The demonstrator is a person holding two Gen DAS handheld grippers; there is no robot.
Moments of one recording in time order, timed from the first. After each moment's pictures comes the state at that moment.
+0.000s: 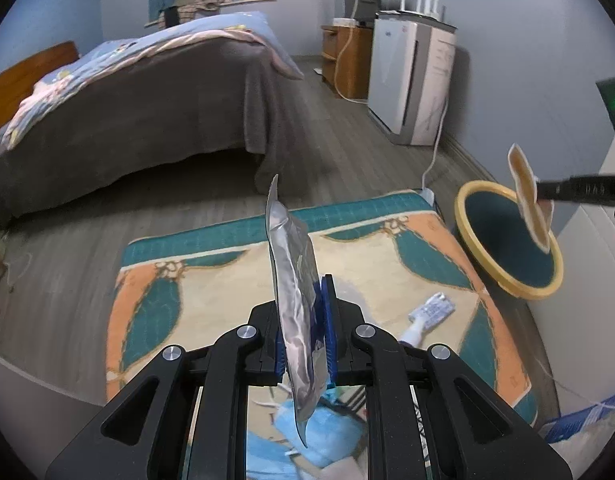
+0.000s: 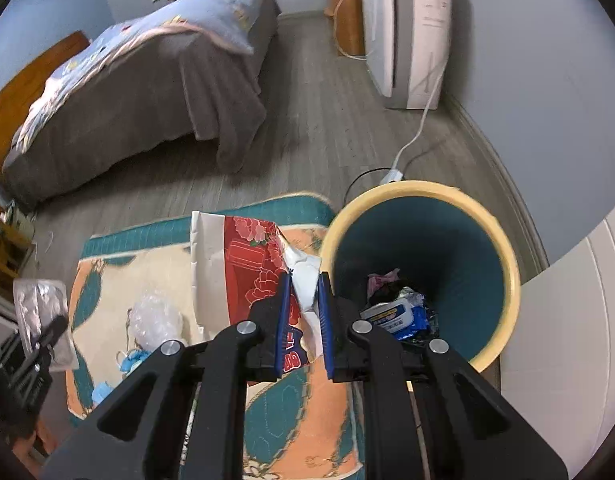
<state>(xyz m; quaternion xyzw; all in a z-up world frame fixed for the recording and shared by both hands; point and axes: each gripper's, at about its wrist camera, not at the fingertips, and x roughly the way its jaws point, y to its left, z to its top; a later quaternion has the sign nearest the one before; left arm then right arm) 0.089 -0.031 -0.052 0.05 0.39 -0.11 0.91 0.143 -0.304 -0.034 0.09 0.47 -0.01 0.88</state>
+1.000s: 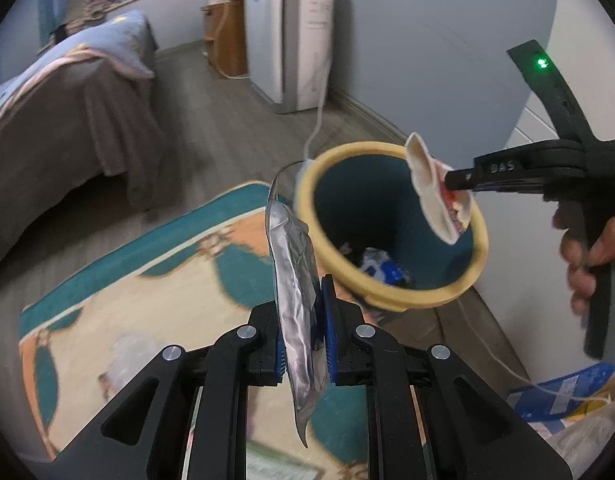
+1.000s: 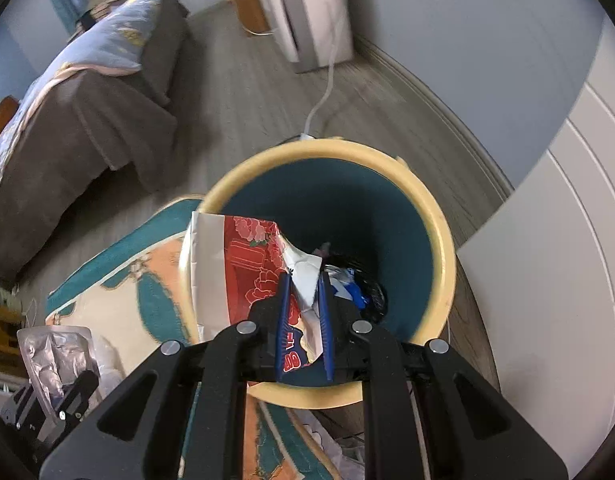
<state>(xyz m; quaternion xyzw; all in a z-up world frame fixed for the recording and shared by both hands) 0.113 -0.213 -0.074 0.12 0.43 -0.27 0.85 0.141 -0.429 -0.092 0.20 0.51 -0.12 0.83</state>
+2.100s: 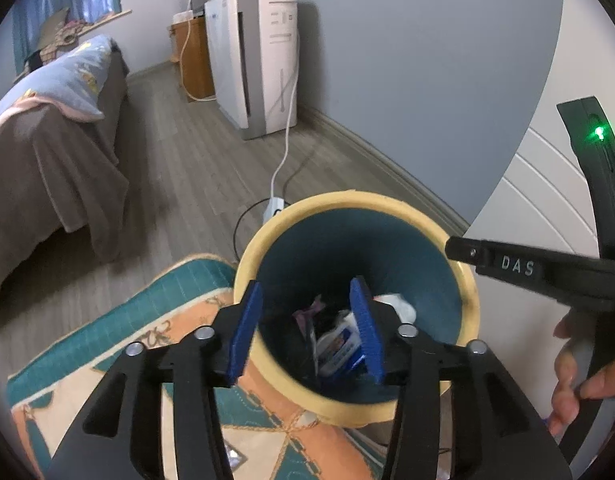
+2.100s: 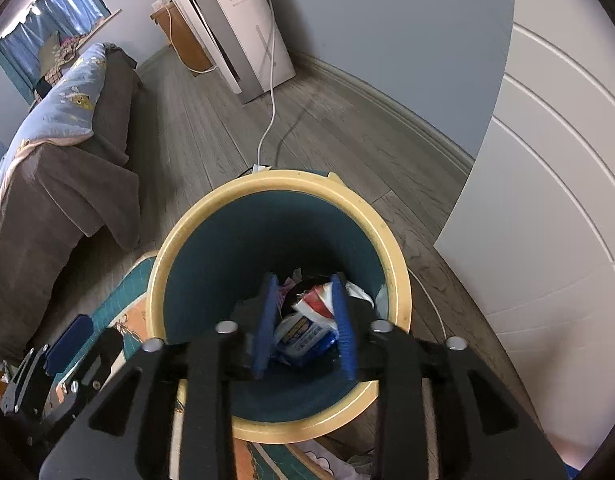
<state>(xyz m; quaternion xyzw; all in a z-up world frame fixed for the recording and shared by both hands) 0.166 -0.297 -0.078 0.13 0.41 -0.30 0.85 0.133 -0.470 -0.100 0.27 0.46 -0.19 0.82</state>
